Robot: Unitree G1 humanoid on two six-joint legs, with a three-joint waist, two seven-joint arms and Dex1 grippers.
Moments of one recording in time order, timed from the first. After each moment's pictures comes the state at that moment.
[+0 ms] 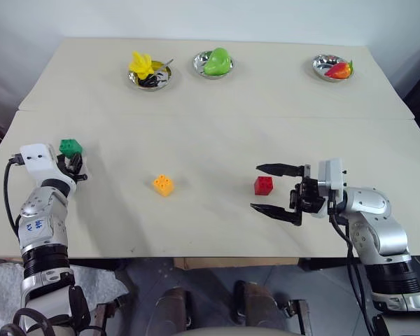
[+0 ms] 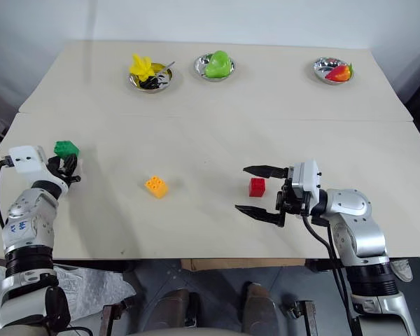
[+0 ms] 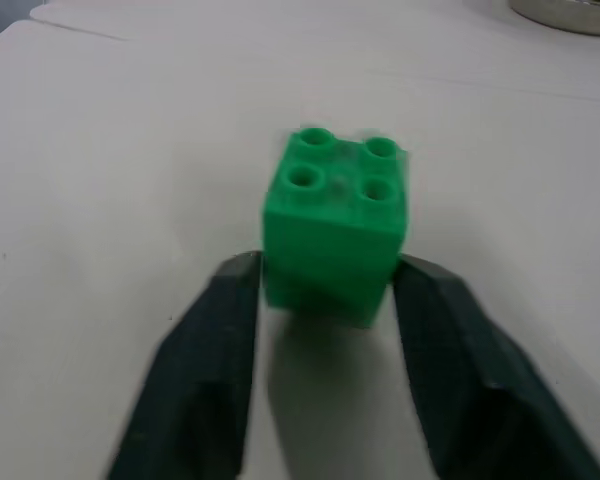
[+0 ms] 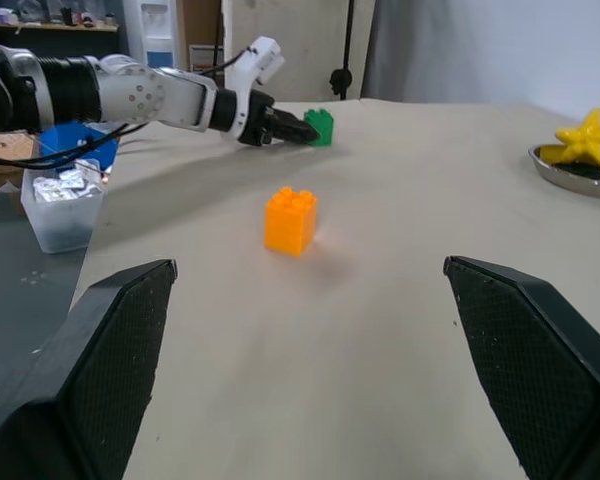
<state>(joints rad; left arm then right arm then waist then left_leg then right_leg) -0.43 0.52 0.46 0.45 -0.28 0.18 -0.19 -0.27 -0.58 -0.03 -0.08 0.56 0.07 1.23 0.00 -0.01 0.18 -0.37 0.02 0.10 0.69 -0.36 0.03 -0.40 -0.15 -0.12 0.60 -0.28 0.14</state>
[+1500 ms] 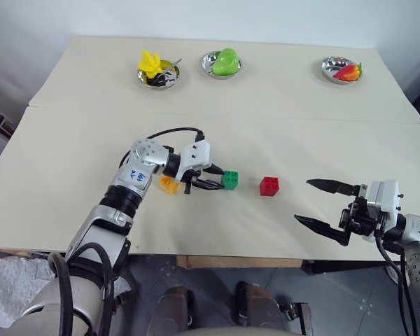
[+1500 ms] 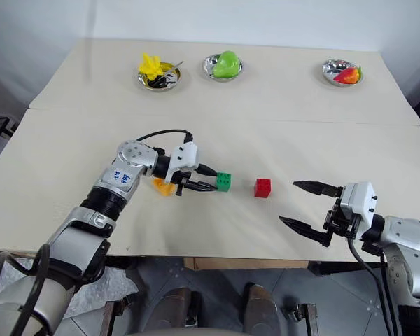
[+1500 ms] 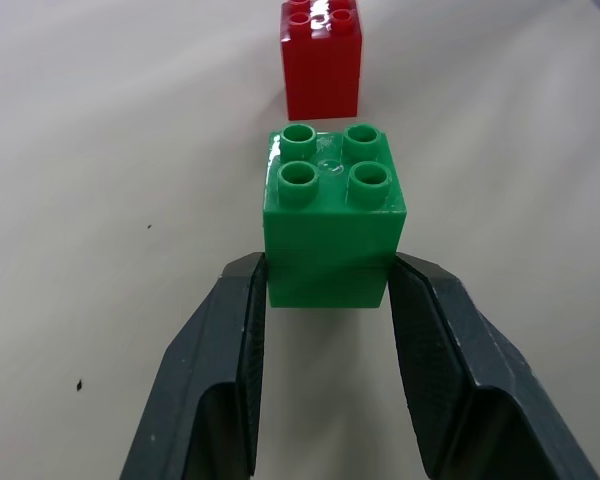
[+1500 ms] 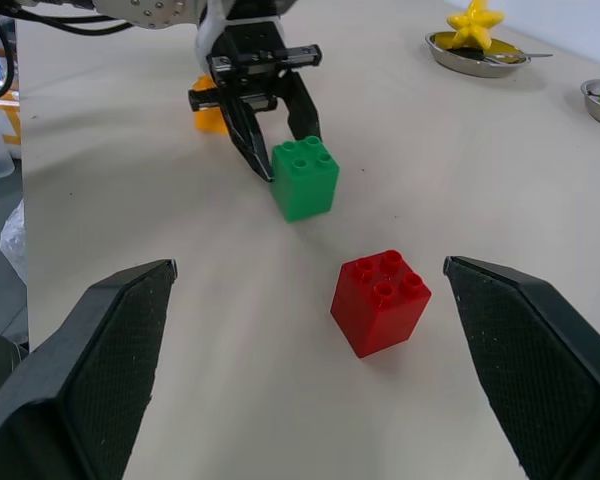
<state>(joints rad) -0.95 0.34 -0.29 0.75 -0.04 -0.11 -1.23 0.03 -0.73 -0.30 -0.17 0.57 0.06 1.20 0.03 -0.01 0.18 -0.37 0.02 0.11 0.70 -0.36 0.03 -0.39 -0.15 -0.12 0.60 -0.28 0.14</state>
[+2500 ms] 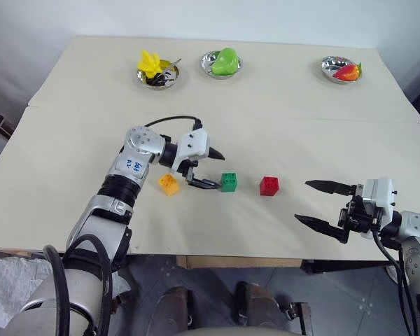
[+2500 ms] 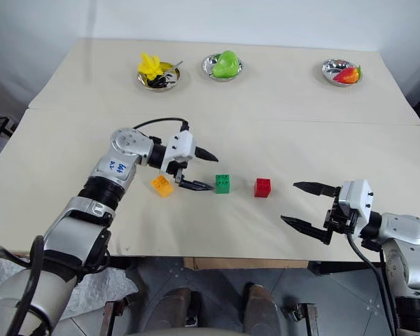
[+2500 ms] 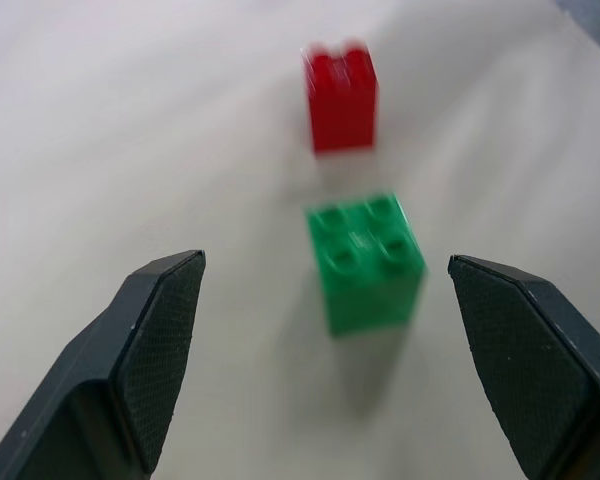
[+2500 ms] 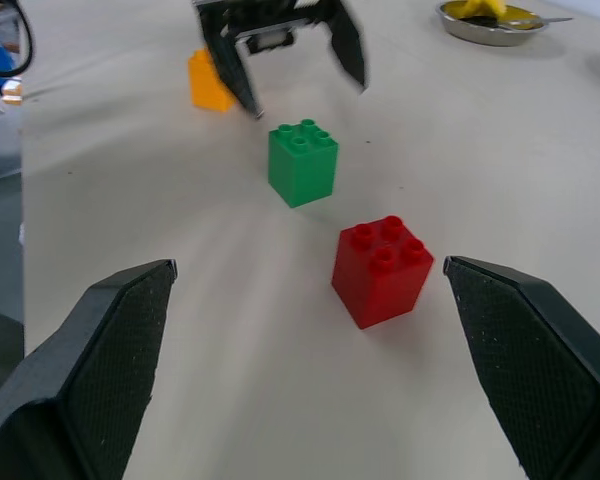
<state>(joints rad) -1.03 0.36 -0.20 0.80 -0.04 -0.19 -1.33 -0.04 -0.73 -0.25 -0.07 0.55 0.06 1.25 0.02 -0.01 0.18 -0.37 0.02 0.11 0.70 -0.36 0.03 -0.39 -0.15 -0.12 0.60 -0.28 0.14</state>
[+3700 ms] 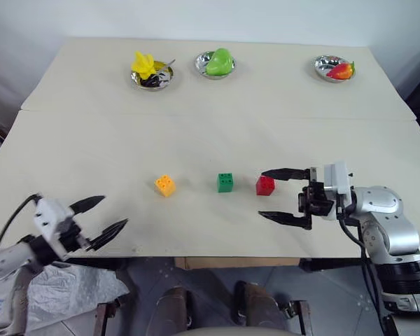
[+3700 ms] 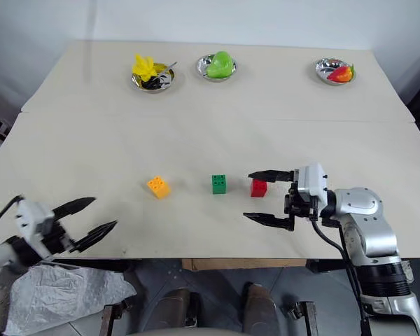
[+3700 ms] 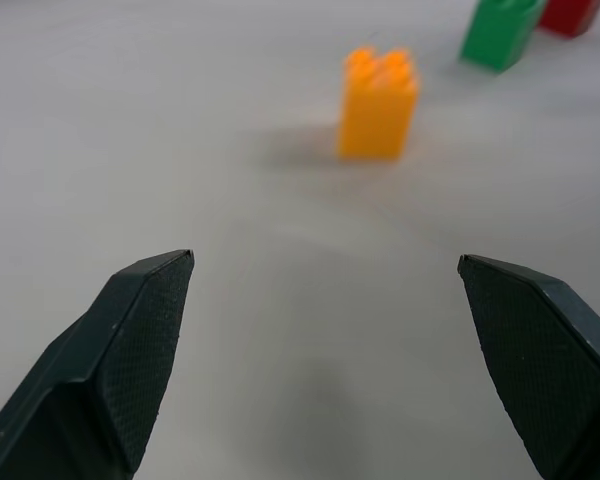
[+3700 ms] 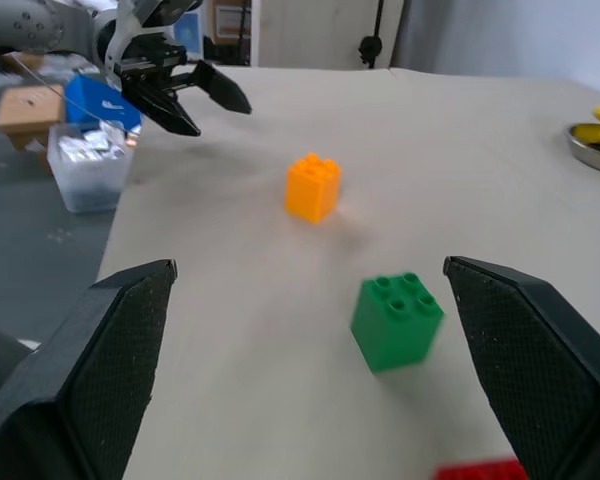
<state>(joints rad) 0.16 0.62 0.40 -0.21 -0.45 0.20 -0.90 -0.28 -0.65 -0.05 -0.07 0.54 0.06 1.31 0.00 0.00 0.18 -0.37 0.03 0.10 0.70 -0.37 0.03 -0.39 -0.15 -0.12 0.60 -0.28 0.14</state>
